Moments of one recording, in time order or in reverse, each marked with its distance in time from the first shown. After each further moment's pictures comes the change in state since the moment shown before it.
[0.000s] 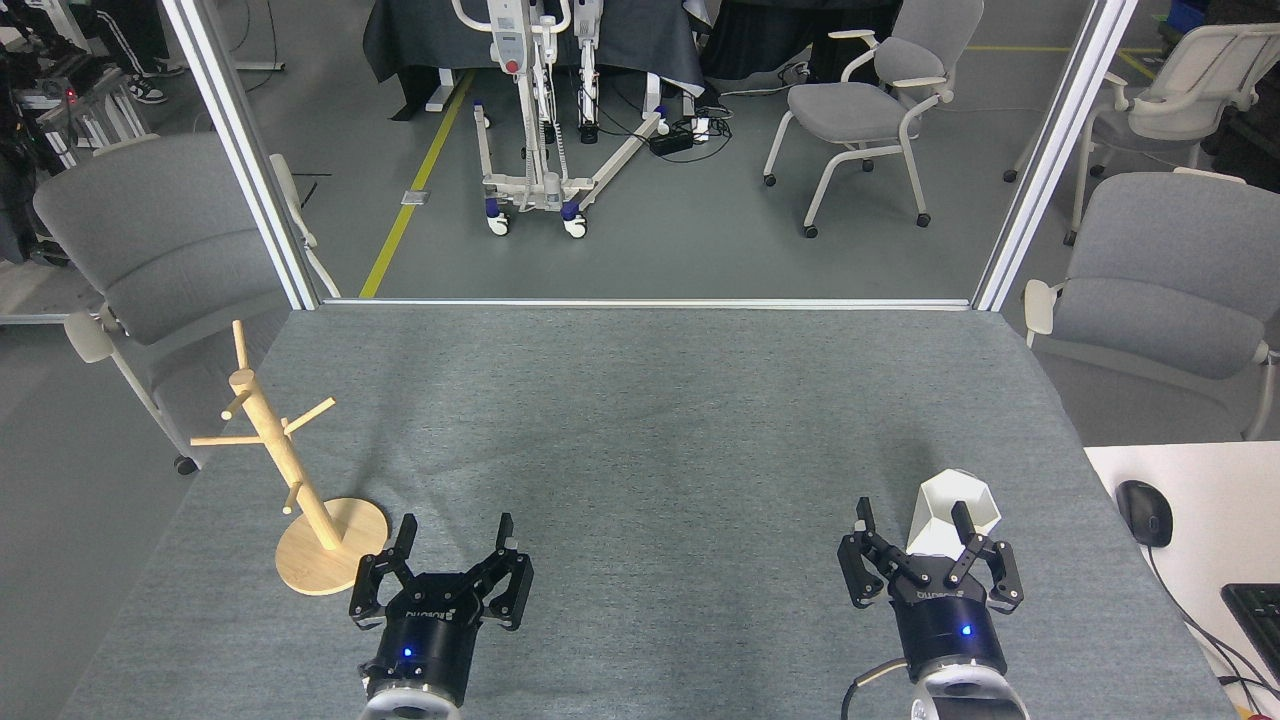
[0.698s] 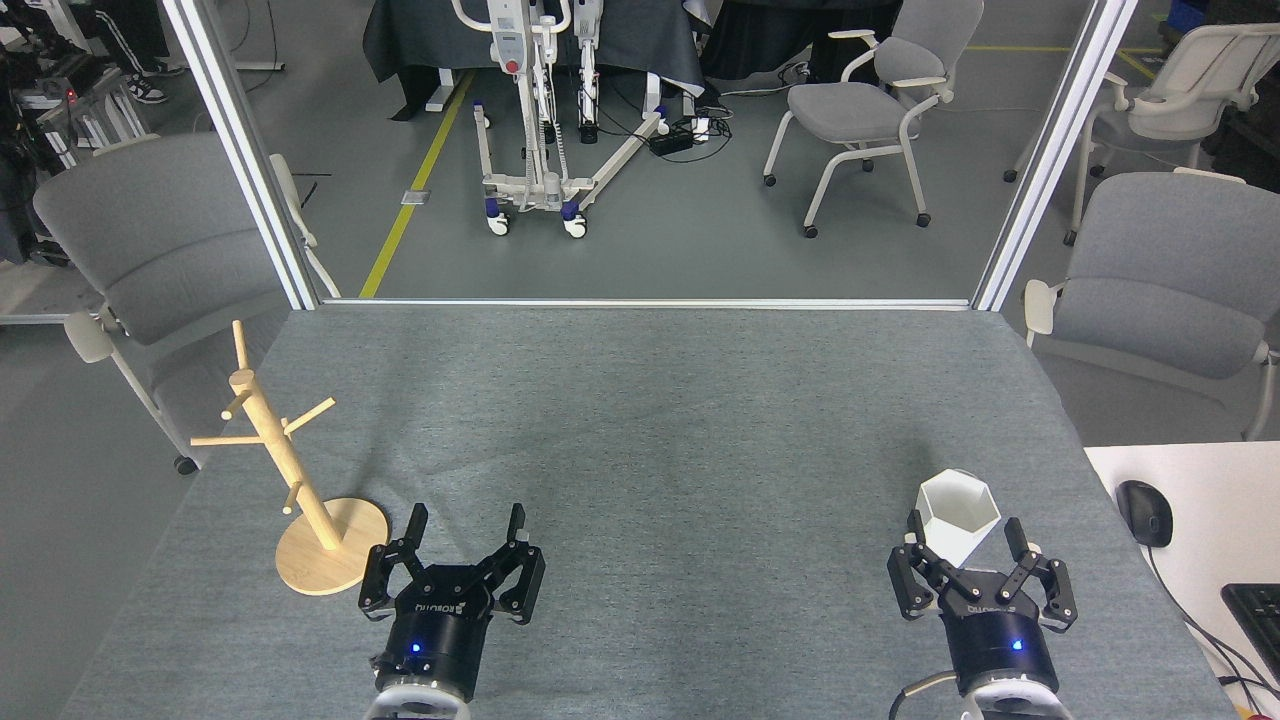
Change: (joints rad) left arm 0.001 -0.009 -0.020 -0.031 0.003 -0.007 0.008; right arm 0.018 -0.053 -0.078 0.028 -0.015 -0.011 -0.010
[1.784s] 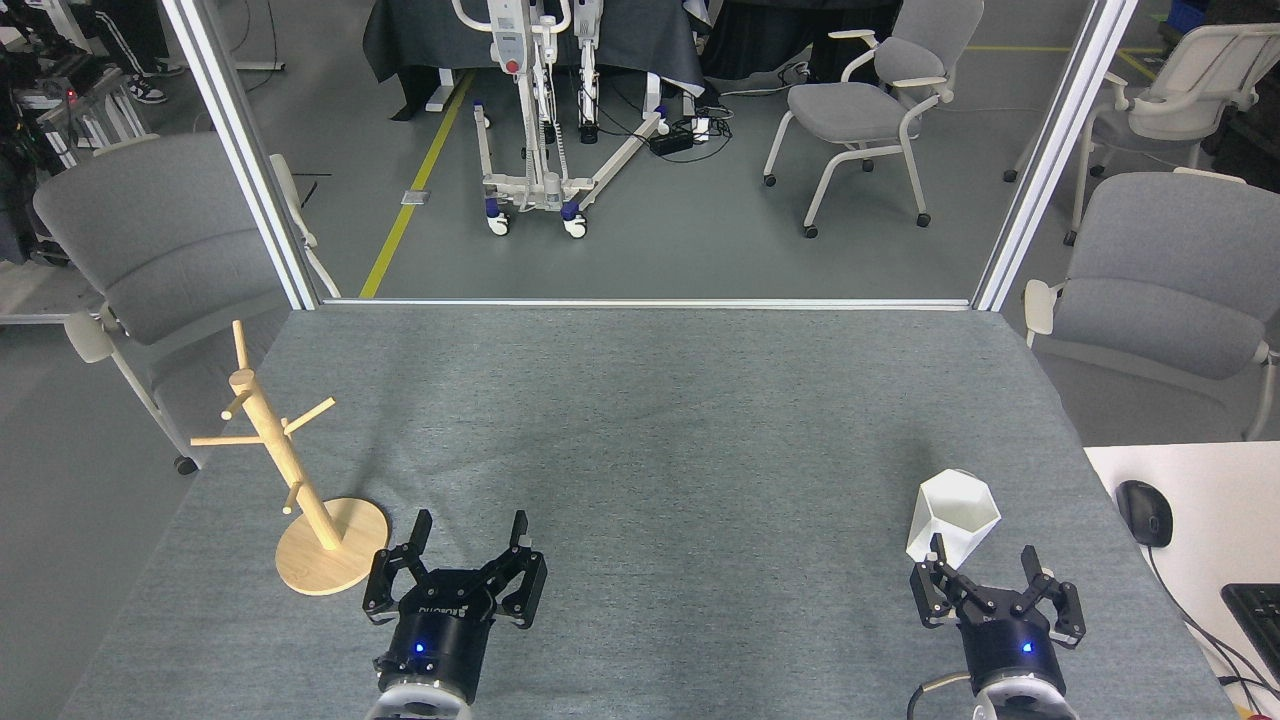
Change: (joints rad) left arm -0.007 0.001 0.001 0.026 -0.001 -0.004 -0.030; right arm -0.125 -0.048 -0.051 0.336 -0.005 0.007 -0.096
